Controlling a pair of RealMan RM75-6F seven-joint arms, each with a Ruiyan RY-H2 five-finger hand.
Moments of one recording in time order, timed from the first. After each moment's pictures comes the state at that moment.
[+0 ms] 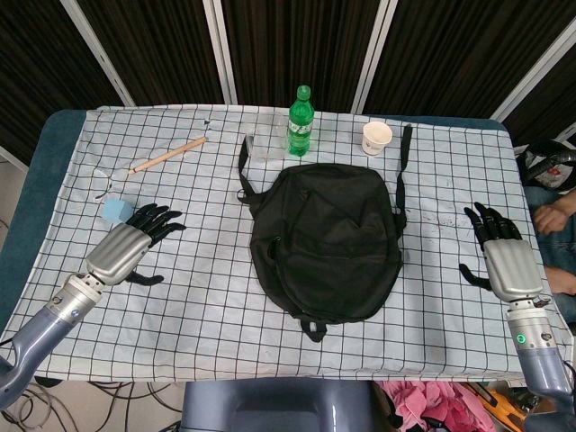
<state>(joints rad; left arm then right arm) -0.60 -1.07 -0.08 -1.66 1.58 1.04 -0.14 0.32 -1.11 0.19 -1.63 -1.31 1.26 -0.15</state>
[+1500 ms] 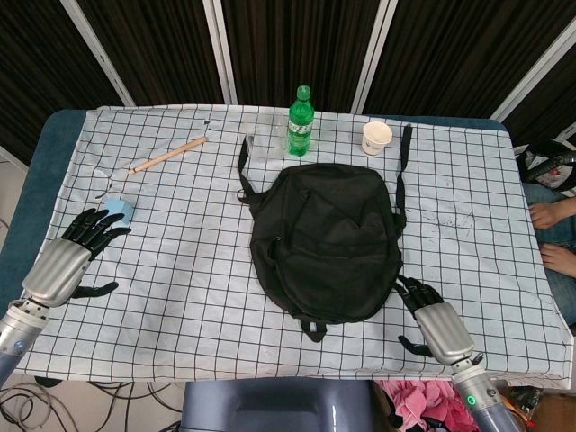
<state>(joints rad) -0.41 -1.03 0.00 -1.59 1.65 1.36 -0.18 0.24 -1.29 -0.05 -1.74 -1.55 1.27 -0.17</state>
